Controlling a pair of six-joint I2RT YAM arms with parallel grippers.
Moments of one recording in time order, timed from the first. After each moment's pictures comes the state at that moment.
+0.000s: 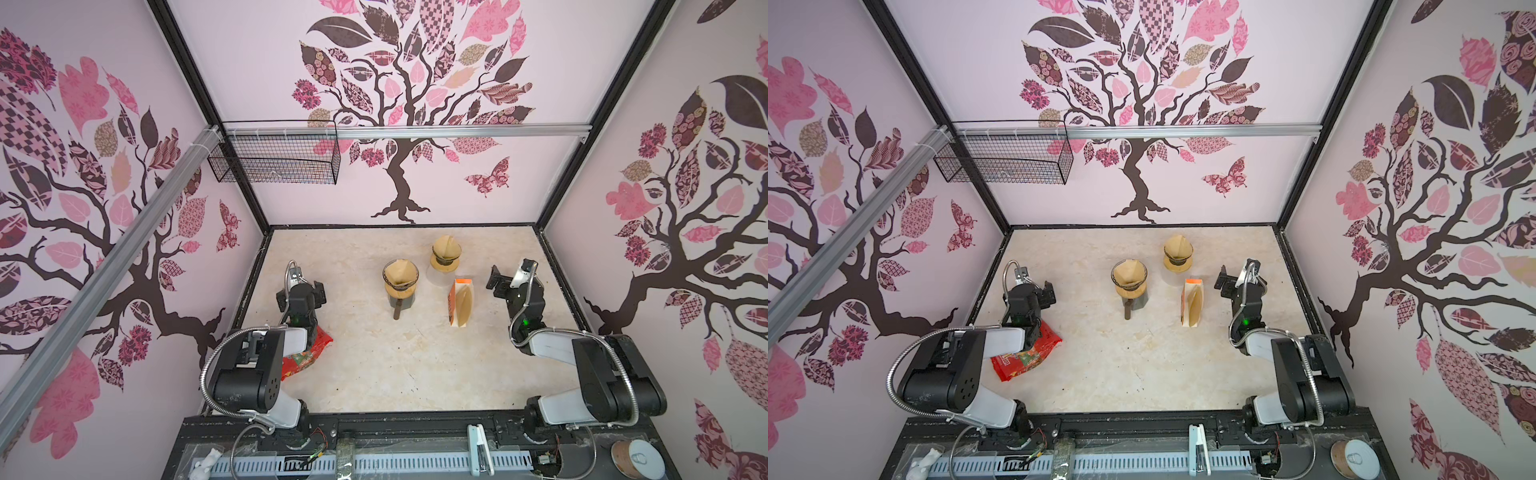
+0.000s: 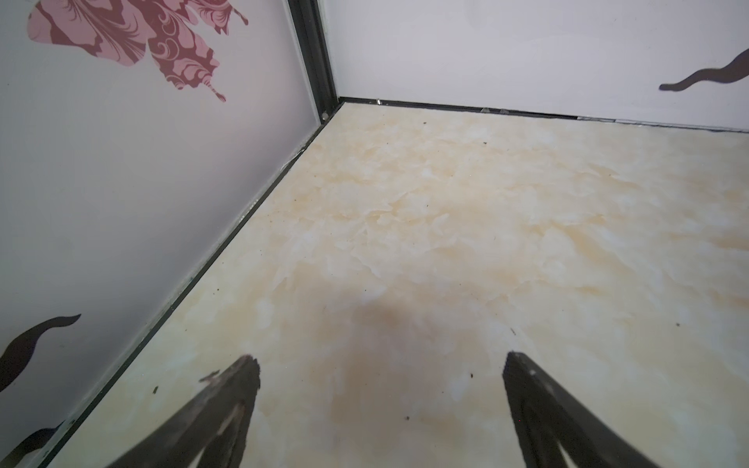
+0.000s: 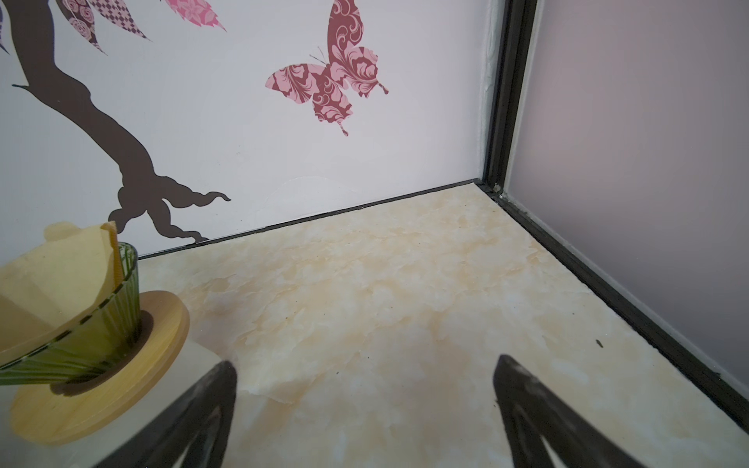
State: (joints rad) left arm -0.04 1.54 0.47 0.68 -0.39 -0.07; right arm 0.09 1.43 0.41 0.87 0.24 0.19
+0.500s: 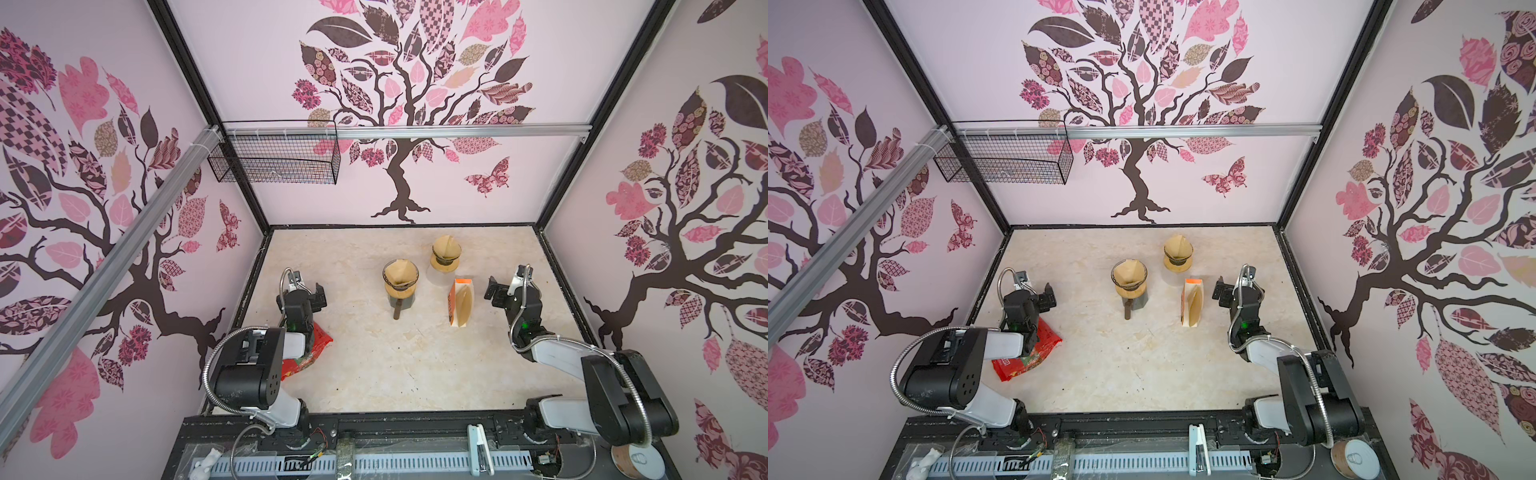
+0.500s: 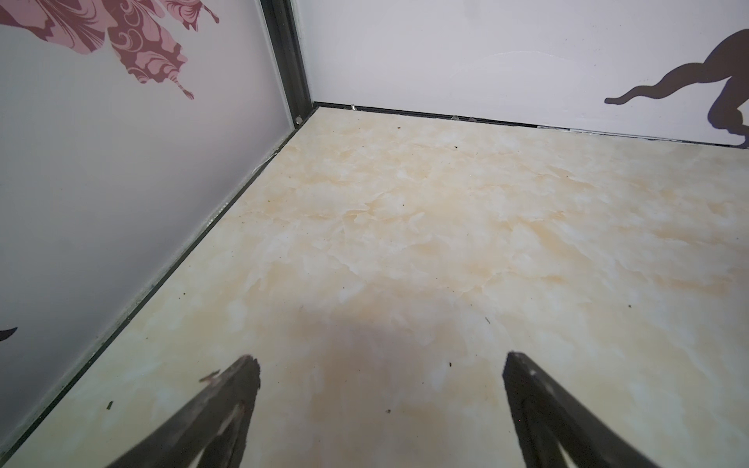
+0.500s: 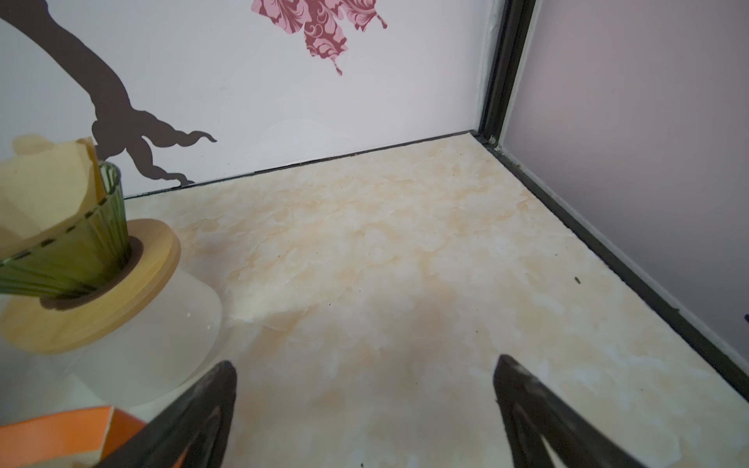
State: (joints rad) left arm -0.01 1.55 0.40 0.82 -0.28 -0.07; right arm 0.14 1.34 0.34 0.73 0.28 0.18
